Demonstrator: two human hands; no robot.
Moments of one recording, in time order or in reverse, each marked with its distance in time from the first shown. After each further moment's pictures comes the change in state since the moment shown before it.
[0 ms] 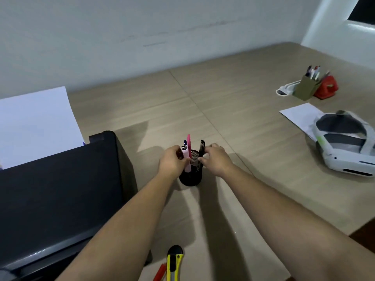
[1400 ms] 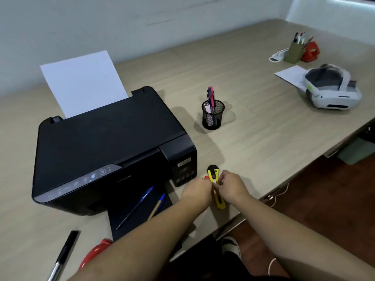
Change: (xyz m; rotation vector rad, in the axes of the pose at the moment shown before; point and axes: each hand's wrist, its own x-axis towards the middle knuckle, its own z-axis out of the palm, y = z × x) left_hand -0.253 -0.135 -0.040 0.695 -0.445 0.369; right_hand -0.270 -0.051 0.151 0.042 0.007 0.368
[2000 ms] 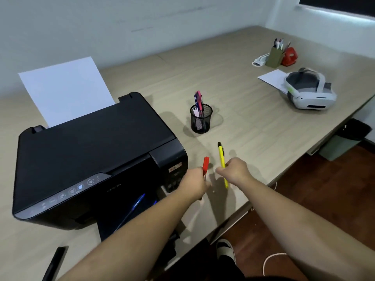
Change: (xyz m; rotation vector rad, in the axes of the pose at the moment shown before) left_hand 0.021 0.004 -0.020 -0.446 -0.001 -0.065; right_hand 0.015 -0.011 -0.056 0.131 0.083 0.184
